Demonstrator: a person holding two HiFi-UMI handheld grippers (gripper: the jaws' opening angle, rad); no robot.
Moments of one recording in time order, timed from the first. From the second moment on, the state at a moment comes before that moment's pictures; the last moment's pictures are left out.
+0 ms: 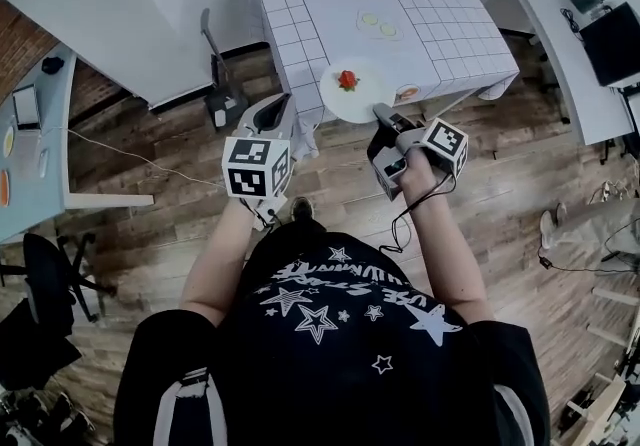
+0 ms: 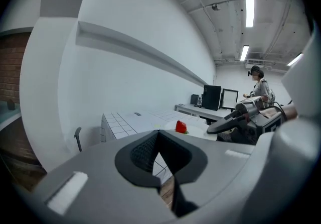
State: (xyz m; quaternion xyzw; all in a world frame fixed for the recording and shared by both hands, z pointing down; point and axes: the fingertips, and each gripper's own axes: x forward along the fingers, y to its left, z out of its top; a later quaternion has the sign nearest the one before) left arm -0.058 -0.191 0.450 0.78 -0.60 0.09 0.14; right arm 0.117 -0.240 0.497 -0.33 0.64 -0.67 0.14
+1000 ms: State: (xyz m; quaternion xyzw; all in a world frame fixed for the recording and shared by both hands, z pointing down) left arm -0.121 -0.305 0.452 0.75 -0.63 0.07 0.15; right arm 0.054 -0.381 0.484 -0.32 0.67 -0.66 0.12
